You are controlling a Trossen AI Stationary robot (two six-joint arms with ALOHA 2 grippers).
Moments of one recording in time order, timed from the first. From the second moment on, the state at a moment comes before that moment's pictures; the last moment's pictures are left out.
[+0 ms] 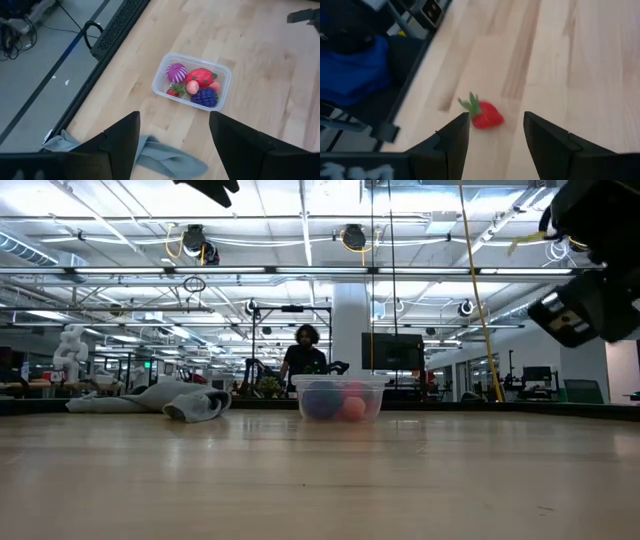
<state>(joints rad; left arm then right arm) -0.03 1.32 1.55 -1.12 -0.40 -0.29 0.51 1.11 0.37 0.09 -0.11 0.43</state>
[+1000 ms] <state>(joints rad) -0.03 1.32 1.55 -1.10 -0.41 -0.29 0.51 1.37 0.37 0.18 -0.08 0.32</state>
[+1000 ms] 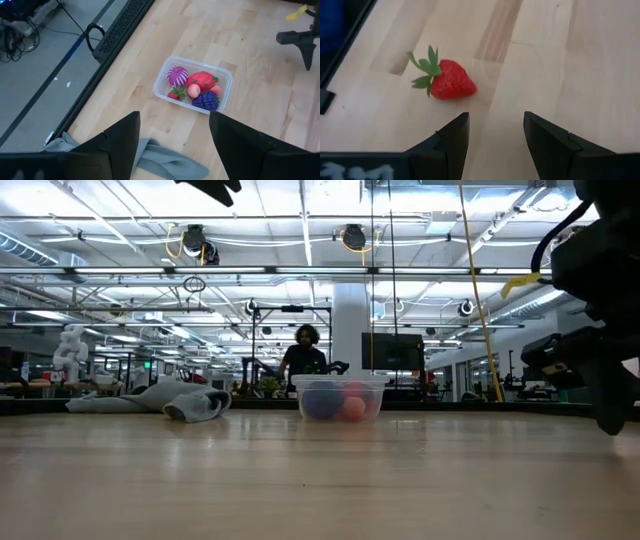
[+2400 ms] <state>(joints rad) -0.03 1.32 1.55 -1.10 -0.41 -0.31 0.51 1.42 0.41 0.18 -0.15 0.33</state>
